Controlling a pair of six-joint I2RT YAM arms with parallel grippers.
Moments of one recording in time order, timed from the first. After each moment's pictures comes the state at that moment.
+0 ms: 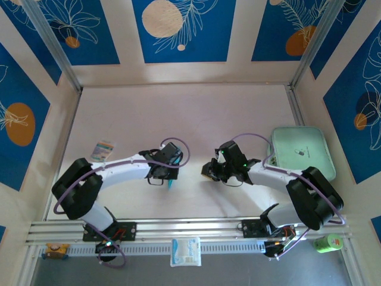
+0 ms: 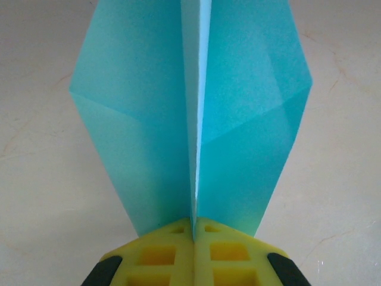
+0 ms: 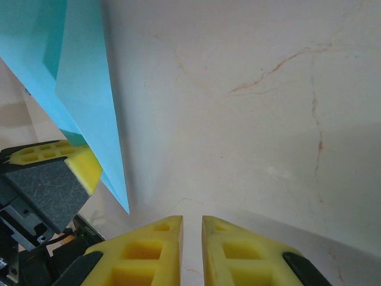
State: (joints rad) left arm -0.84 1.55 0.86 -0.51 -0.09 -0.69; right arm 0.60 1.37 0.52 -0.04 -0.47 1.01
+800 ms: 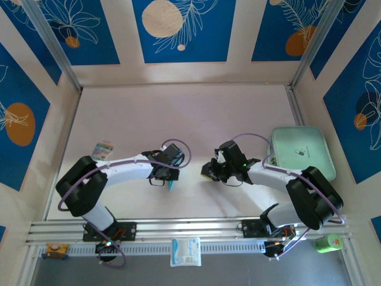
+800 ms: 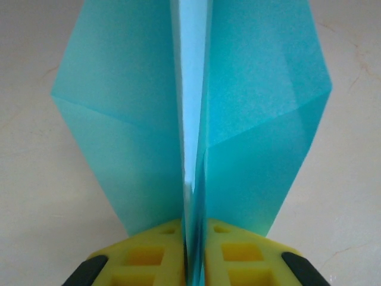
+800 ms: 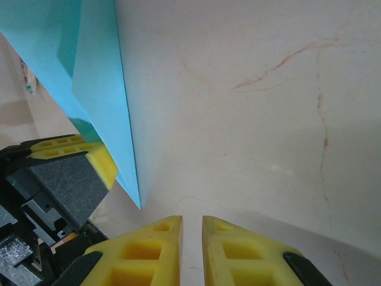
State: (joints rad) left arm -0.85 1.59 0.86 -0.49 -0.09 -0.70; right arm 0.60 1.37 0.53 -0.05 -0.48 1.01
